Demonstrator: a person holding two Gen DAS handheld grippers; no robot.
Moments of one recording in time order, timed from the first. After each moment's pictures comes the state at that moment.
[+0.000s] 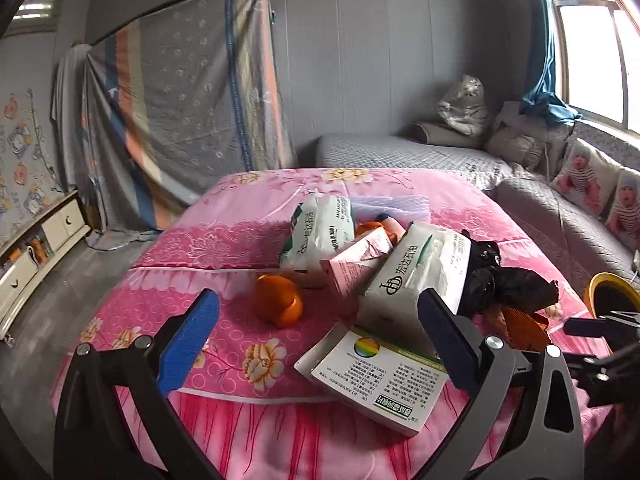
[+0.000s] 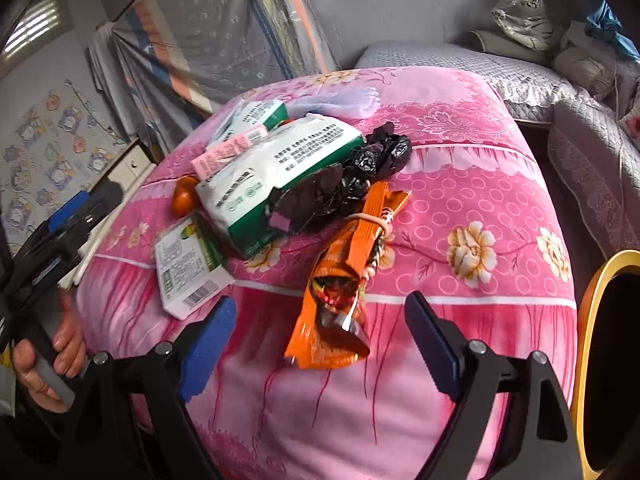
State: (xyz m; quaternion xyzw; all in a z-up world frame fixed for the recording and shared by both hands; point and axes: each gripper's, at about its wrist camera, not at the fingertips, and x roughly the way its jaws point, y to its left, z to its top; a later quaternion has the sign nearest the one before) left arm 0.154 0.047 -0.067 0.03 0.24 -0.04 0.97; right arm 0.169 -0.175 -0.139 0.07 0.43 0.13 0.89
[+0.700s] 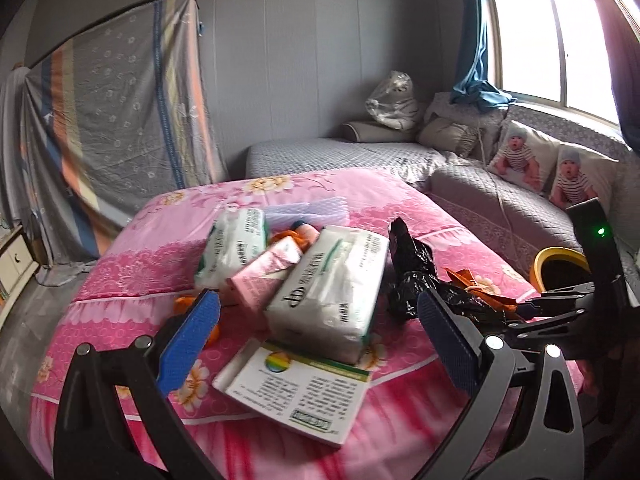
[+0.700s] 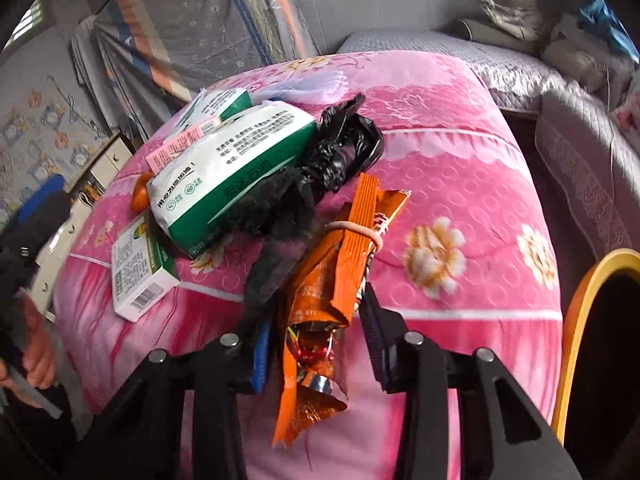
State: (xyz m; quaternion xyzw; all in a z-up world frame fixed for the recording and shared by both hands) left arm 0.150 -0.003 -0.066 0.06 0.23 -0.17 0.96; right arm 0.188 -0.212 -0.158 0.08 0.45 0.12 0.88
